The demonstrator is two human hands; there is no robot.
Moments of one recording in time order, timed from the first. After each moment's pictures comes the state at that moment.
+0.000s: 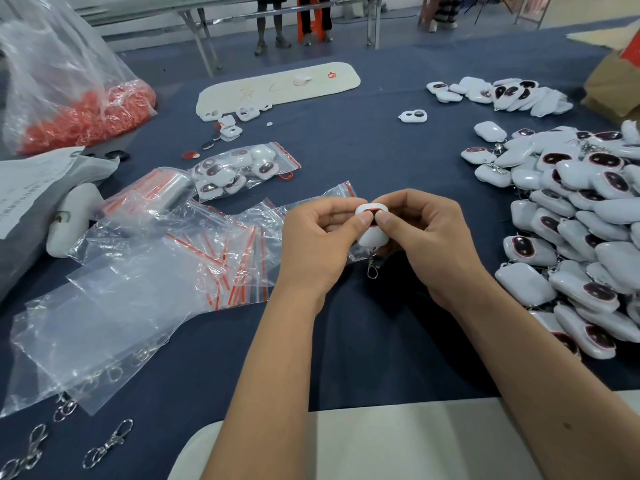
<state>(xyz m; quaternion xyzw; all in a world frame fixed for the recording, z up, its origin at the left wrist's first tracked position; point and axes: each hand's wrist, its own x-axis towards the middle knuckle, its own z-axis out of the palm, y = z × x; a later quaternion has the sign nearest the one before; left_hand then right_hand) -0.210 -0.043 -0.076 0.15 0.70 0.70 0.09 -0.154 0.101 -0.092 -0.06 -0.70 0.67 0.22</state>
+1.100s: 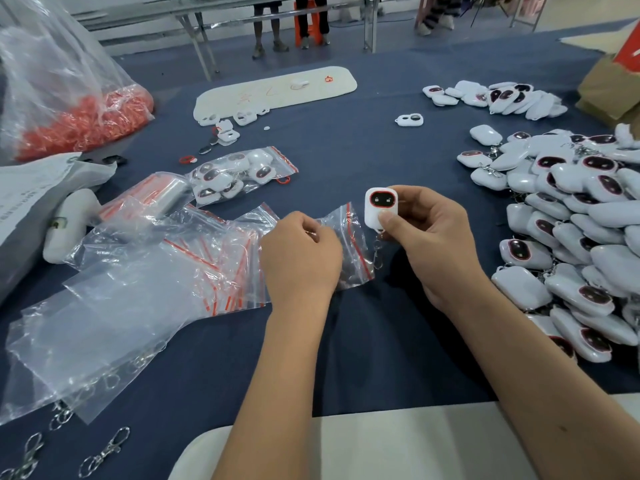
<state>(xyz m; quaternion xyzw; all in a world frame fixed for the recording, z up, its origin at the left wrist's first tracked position) -0.213 -0.044 -0.080 0.02 0.89 0.45 -0.10 -0.160 0.103 -0.097 -0.11 -0.65 0.70 0.27</state>
